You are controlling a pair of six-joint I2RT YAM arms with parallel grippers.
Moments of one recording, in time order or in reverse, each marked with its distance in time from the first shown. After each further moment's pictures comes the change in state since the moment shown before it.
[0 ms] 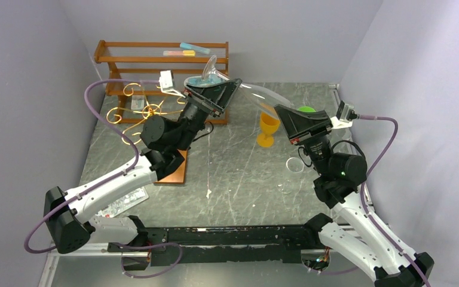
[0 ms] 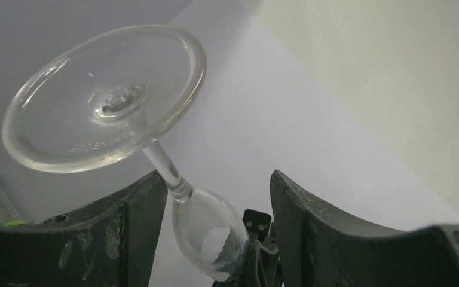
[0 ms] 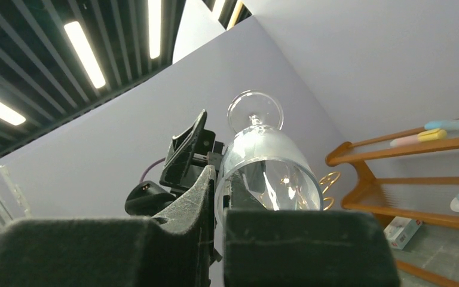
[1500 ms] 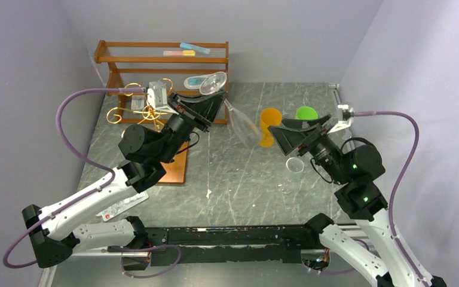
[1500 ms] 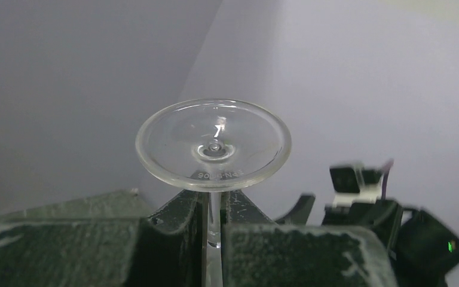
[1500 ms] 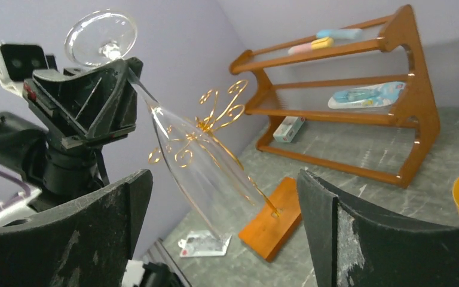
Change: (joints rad) left arm -0.067 -0.169 -0.049 -0.142 -0.079 0.513; right arm 0.000 -0.149 0.205 -0.795 -0.006 -0.277
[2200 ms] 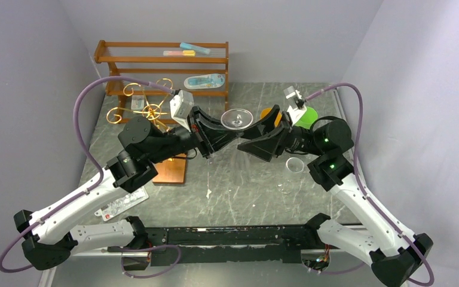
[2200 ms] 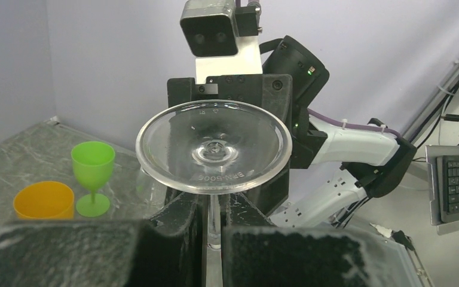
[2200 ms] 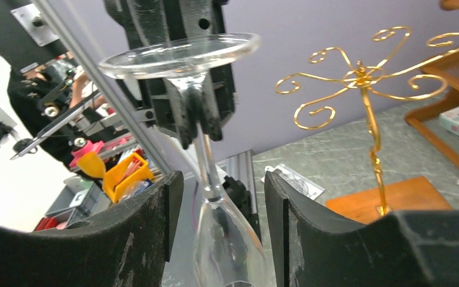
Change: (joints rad) left arm 0.000 -0.051 0.099 -0.433 0.529 0.064; right arm 0.026 0.340 0.053 0.393 -0.710 0.019
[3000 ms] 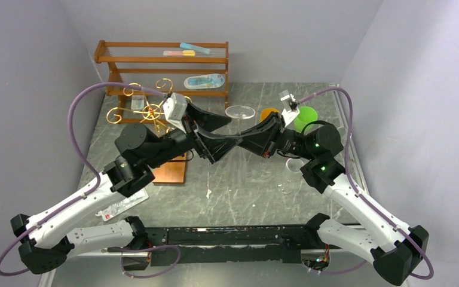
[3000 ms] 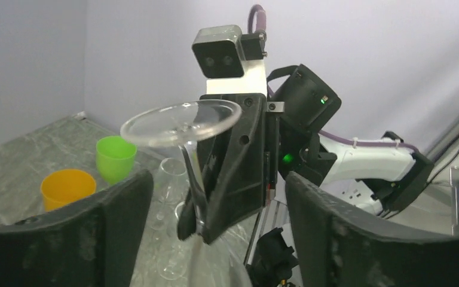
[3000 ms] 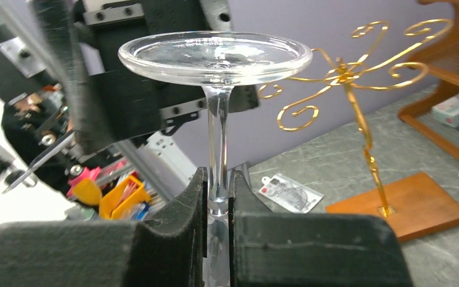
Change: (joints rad) left arm 0.000 -0.037 -0.066 0.034 -0.085 -0.021; right arm 0.065 0.019 -0.093 0.133 0.113 0.055
